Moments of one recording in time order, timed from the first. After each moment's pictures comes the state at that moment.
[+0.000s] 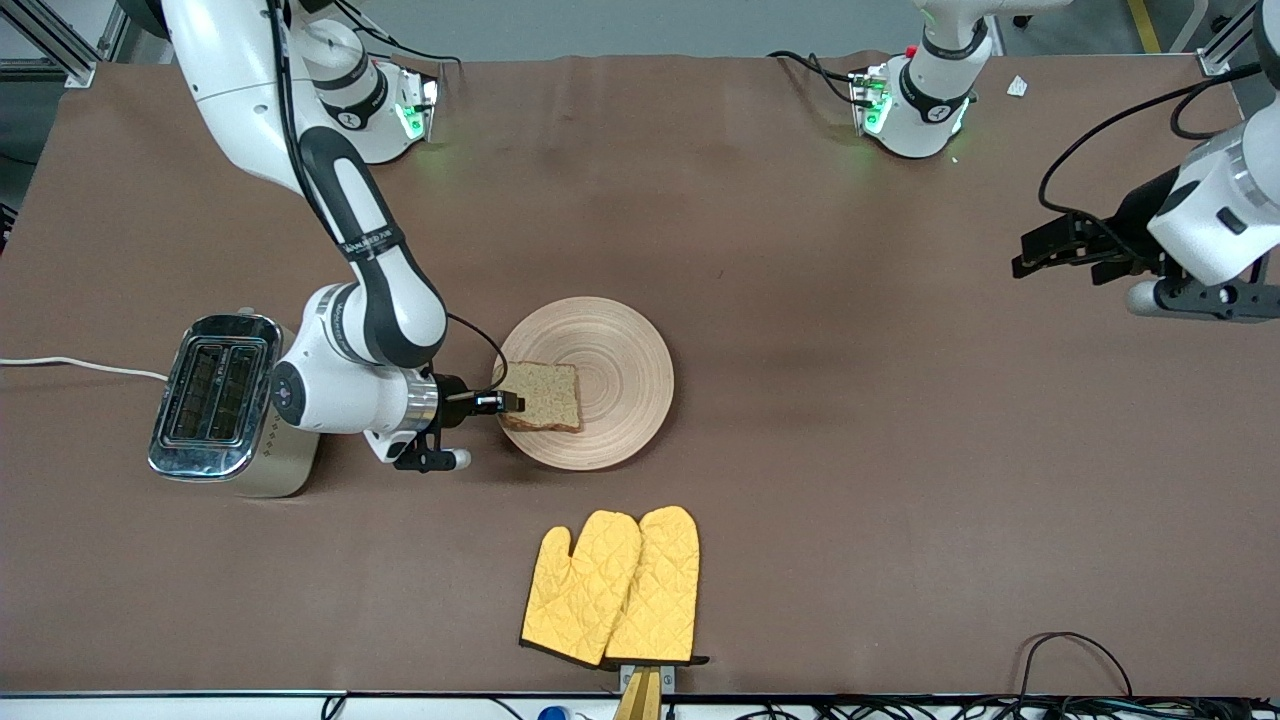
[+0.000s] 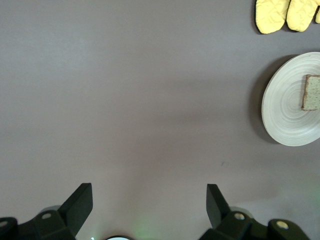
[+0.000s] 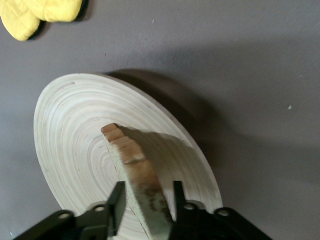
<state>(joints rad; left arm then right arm) -0.01 0.10 -0.10 -1.51 -0.19 1.50 -0.07 0.40 0.61 -0.09 -1.70 0.76 2.13 -0.11</state>
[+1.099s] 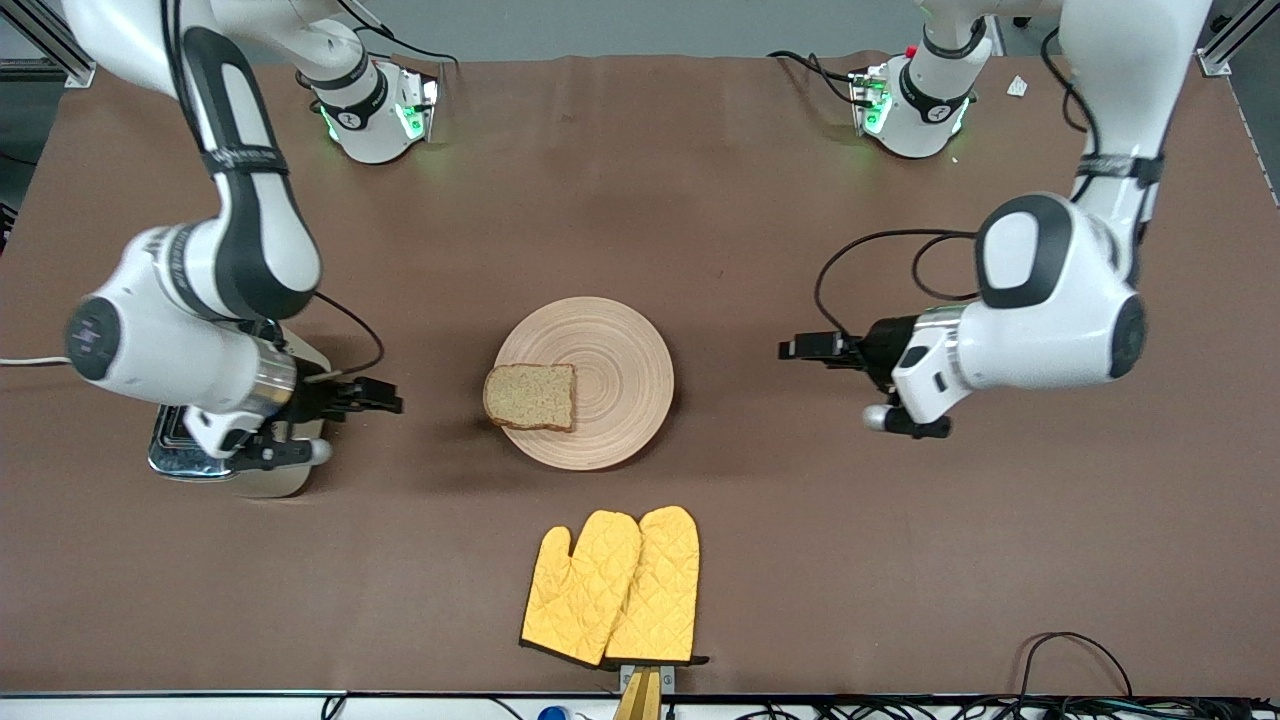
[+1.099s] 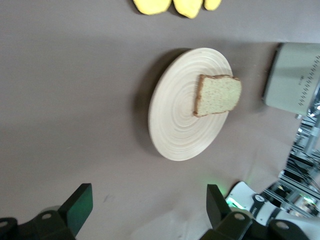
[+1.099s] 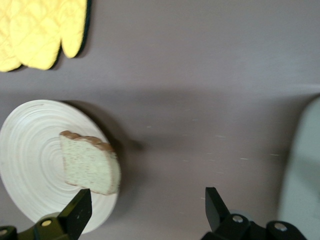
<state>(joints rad) -0.06 0.42 -0.28 -1.66 -0.68 1.94 0.01 0.37 0.35 -0.28 -1.69 0.37 1.98 -0.11</state>
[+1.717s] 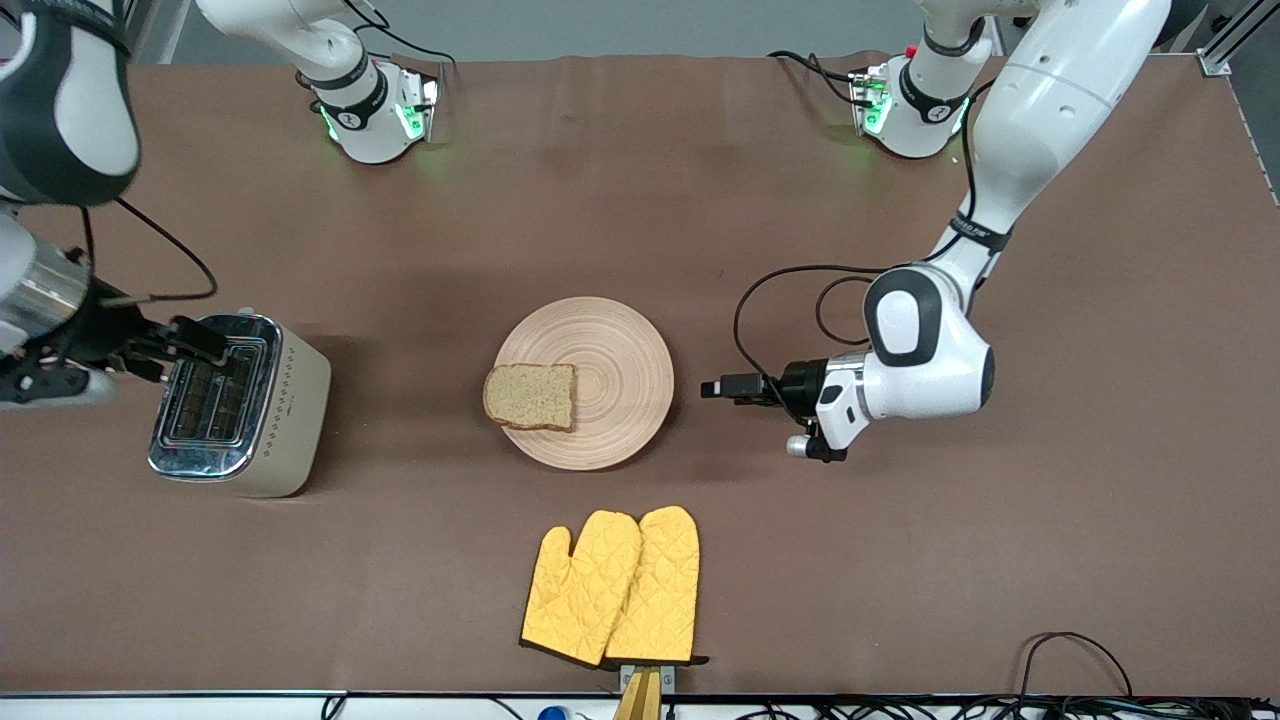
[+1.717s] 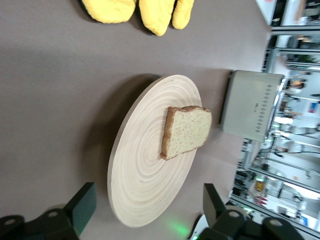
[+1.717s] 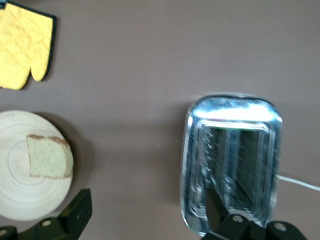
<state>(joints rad) -0.06 0.67 -0.40 -1.73 -1.10 2.28 0.40 0.36 0.11 -0.42 -1.66 0.15 1.81 -0.11</state>
